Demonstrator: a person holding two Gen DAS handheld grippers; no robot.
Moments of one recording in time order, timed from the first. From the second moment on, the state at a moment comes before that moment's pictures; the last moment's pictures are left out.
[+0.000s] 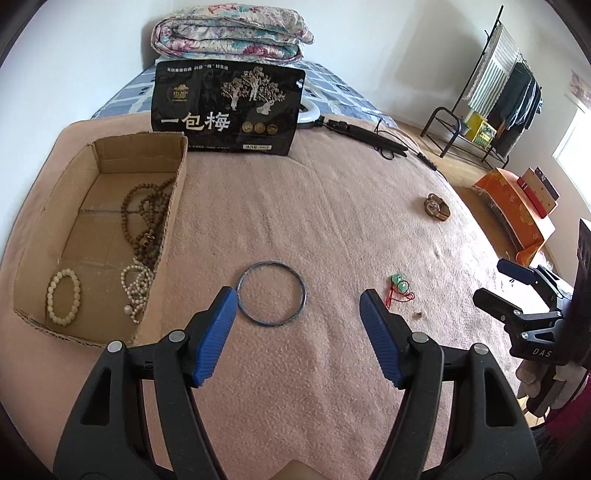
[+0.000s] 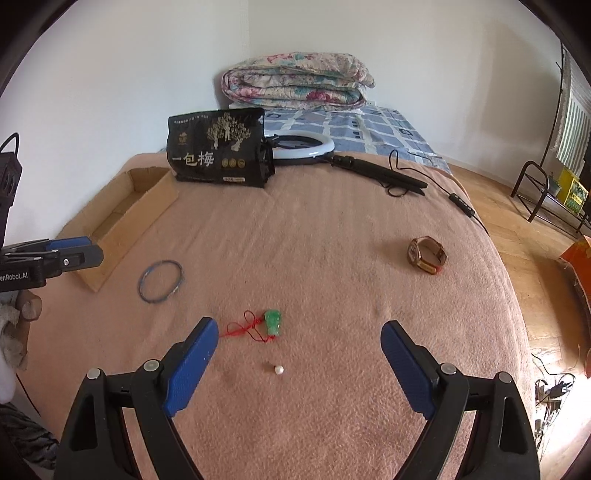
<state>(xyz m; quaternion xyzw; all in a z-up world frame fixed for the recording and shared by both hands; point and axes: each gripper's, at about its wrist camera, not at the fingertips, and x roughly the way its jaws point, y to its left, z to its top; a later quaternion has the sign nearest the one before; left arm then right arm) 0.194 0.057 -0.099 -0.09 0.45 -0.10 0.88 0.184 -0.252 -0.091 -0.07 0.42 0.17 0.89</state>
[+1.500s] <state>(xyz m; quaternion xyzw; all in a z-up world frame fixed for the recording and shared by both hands) 0.243 0.028 -0.193 -0.02 0.48 0.00 0.88 0.195 -0.248 -0.165 -0.07 0.48 0.21 0.85</state>
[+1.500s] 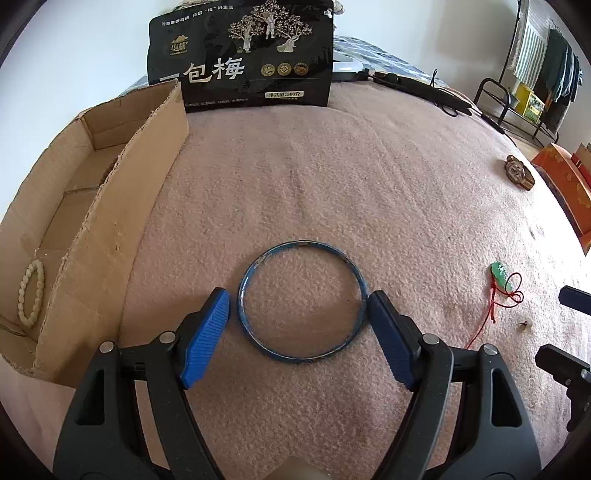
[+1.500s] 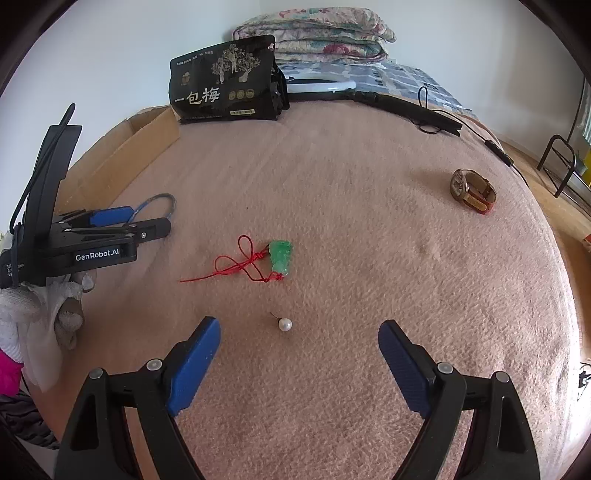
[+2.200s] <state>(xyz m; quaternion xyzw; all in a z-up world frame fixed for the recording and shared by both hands) 0.241 0.035 -0.195 -0.03 0.47 -0.02 0.88 0.198 -0.231 -0.179 -0.08 0.50 0.23 0.83</state>
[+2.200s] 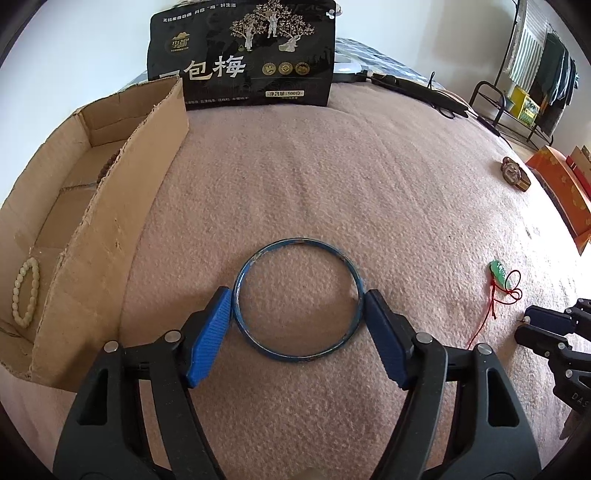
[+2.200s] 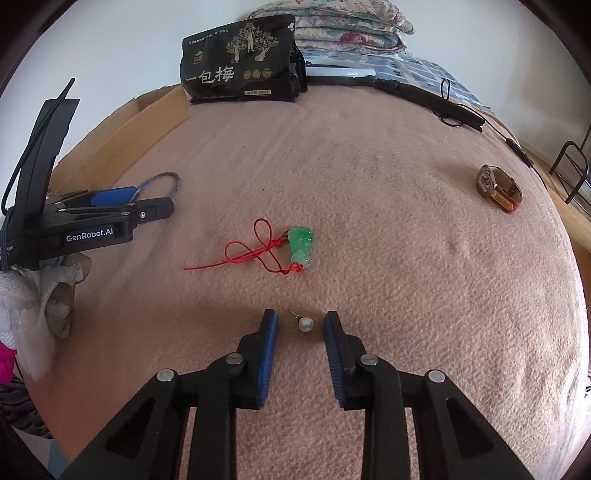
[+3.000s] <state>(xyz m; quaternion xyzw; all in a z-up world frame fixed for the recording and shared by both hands) 0.221 0.027 -0.162 -0.03 0.45 -0.03 0.89 0.188 -0.236 -0.148 -0.07 0.46 0.23 0.85</state>
